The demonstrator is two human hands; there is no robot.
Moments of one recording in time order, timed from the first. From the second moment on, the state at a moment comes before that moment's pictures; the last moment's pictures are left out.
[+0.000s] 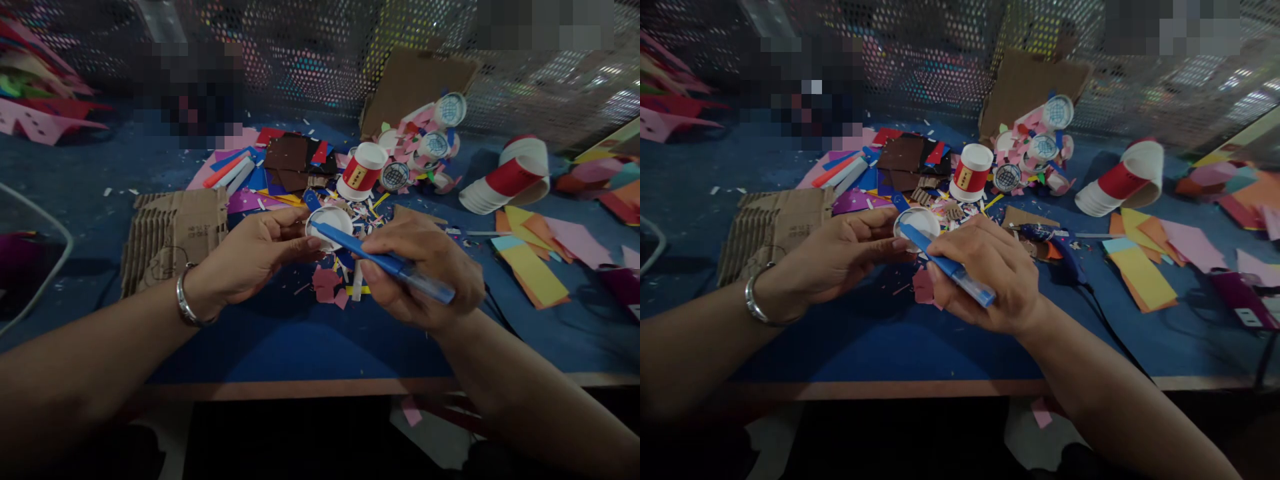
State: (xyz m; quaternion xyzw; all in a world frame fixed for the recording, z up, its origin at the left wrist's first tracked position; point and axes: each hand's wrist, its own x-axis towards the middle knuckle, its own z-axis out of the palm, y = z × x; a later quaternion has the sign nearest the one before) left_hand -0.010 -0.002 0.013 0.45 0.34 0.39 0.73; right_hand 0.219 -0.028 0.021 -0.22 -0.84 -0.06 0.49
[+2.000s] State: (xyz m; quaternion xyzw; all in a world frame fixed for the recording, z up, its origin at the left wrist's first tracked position) left_hand -0.007 -0.006 0.008 0.47 0.39 0.37 0.70; right_hand 0.219 -0.024 0.008 -0.20 -0.81 -0.06 0.55
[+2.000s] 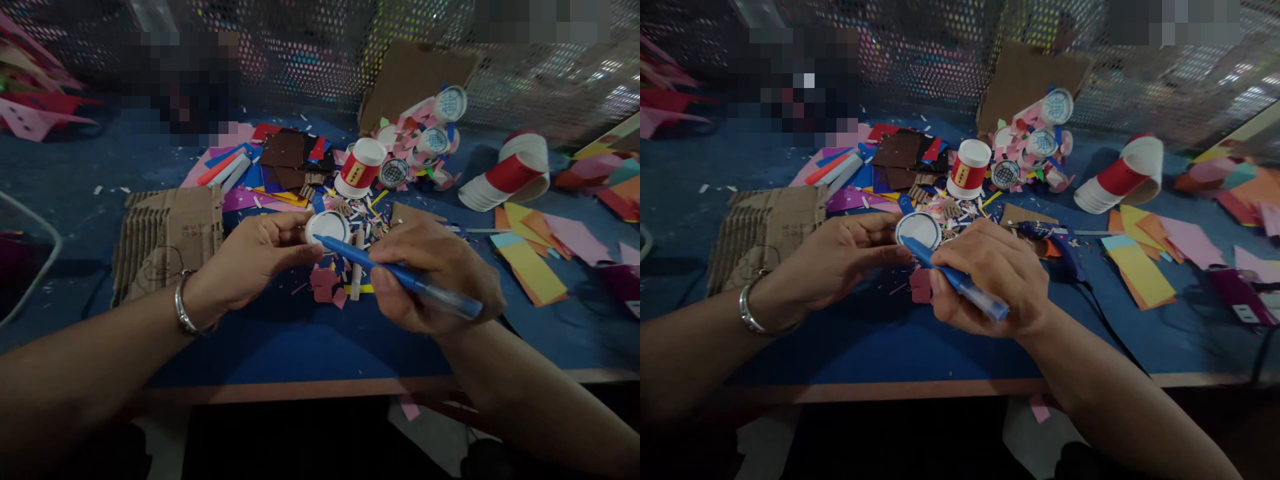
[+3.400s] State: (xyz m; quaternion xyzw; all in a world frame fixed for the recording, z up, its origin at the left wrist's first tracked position) left_hand -0.006 -0.005 0.009 0.47 0.39 0.42 0.67; right_hand 0.223 -0.024 0.018 -0.22 -0.82 -0.08 0.53
